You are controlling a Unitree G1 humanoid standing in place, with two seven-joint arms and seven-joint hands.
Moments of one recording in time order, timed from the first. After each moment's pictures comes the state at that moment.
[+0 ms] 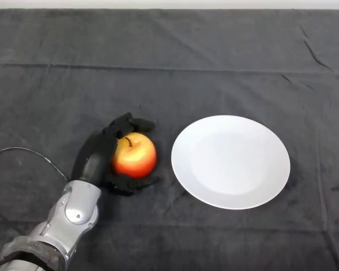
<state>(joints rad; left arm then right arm) -0.59 0.24 -0.38 1.07 0.16 -0.63 0.31 -0.52 -0.57 -1.09 1.21 1.00 0.06 0.37</state>
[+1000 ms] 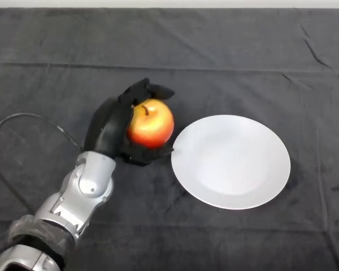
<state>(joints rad) -0.62 0.25 -0.39 0.79 0.21 -0.49 0.34 -0.52 -0.57 -1.09 1.21 1.00 0.06 0.37</state>
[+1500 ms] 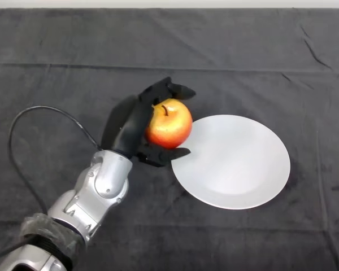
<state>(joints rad) -0.62 0.23 -0.48 0.73 0.23 -0.45 0.36 -0.52 -0.57 -1.09 1.21 1.00 0.06 0.37</state>
